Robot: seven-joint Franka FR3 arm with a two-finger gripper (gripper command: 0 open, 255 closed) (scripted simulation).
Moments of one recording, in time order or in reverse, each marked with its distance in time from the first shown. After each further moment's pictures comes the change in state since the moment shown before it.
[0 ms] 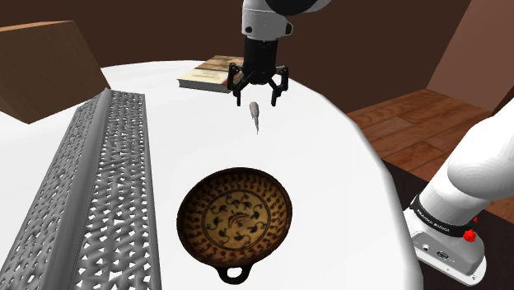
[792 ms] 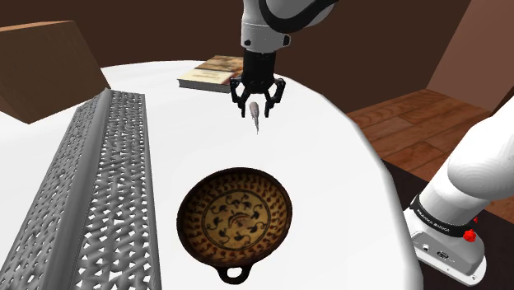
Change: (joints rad) arm 0.003 0.018 0.010 -0.043 -0.004 0.062 0.006
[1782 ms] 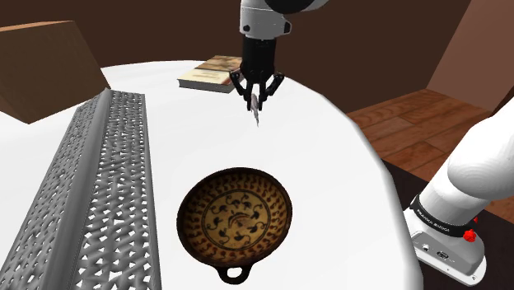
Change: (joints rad) arm -0.002 -0.010 -0.005 0.059 0.000 -0.068 0.005
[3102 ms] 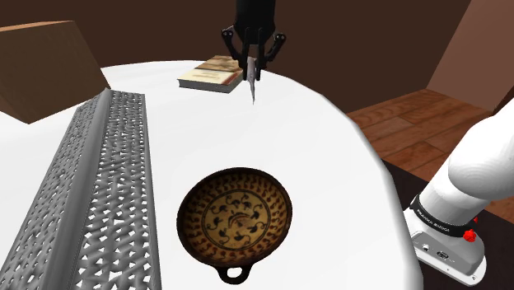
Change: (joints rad) arm 0.009 -0.007 0.012 0.232 -0.007 -0.231 0.065
